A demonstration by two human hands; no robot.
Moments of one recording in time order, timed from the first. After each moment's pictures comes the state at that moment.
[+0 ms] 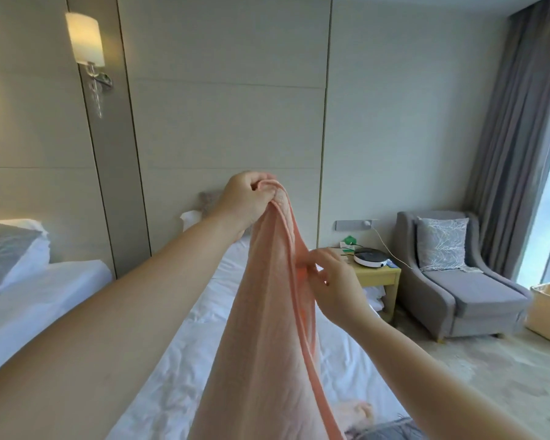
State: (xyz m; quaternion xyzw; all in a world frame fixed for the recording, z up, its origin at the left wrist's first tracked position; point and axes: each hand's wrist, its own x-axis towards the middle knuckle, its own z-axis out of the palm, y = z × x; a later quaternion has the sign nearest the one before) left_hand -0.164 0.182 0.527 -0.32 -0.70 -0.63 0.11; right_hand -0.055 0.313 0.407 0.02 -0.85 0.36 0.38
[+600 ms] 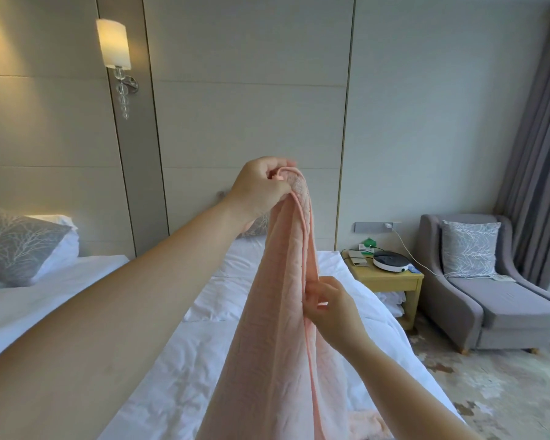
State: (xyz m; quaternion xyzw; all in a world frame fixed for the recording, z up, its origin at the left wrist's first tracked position) left_hand -0.156 0.176 0.548 -0.35 -0.69 -0.62 0.09; right_hand -0.085 0.315 0.362 -0.02 -0.86 0.39 0.32
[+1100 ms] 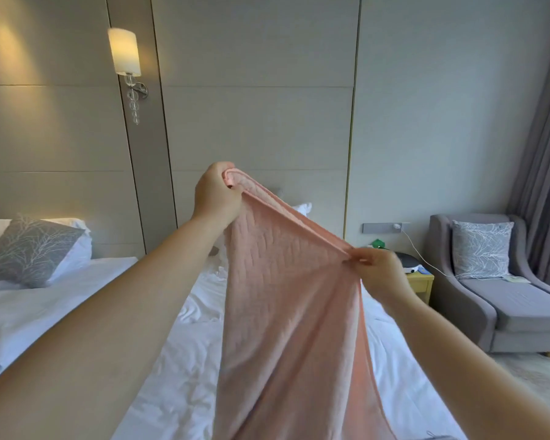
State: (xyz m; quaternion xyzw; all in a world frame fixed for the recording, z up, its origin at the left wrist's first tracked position) left_hand -0.197 0.128 0.533 -0.19 -0.77 -0.51 0.33; right_hand -0.086 0.363 0.418 -0.12 -0.80 0.47 0.35
